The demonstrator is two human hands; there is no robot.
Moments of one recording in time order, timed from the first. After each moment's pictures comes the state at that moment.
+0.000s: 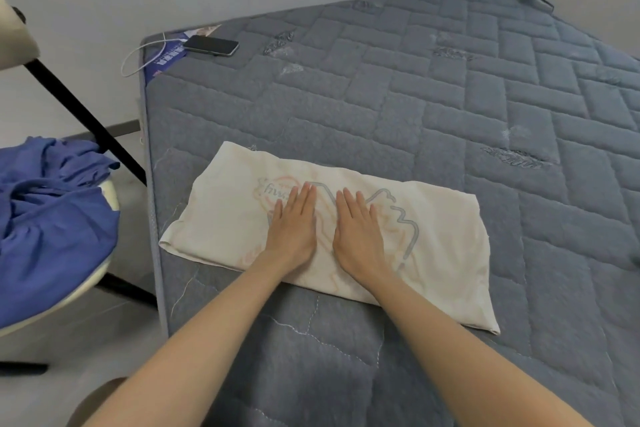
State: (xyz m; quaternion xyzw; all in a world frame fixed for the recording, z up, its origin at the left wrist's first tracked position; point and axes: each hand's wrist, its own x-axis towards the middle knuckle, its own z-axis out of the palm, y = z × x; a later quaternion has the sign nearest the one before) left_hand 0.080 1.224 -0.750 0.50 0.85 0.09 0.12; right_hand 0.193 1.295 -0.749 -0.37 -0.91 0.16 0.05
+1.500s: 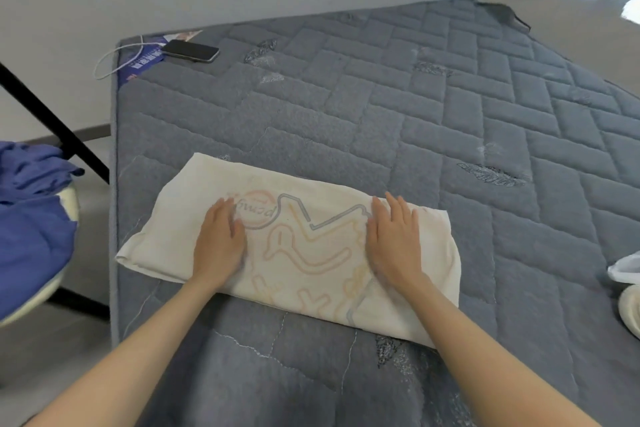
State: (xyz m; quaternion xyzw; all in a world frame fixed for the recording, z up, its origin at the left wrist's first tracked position) left_hand 0.046 1.199 -0.752 0.31 0.89 0.33 0.11; right_hand 0.258 1.371 -0.741 -0.45 -0.88 0.12 0.09
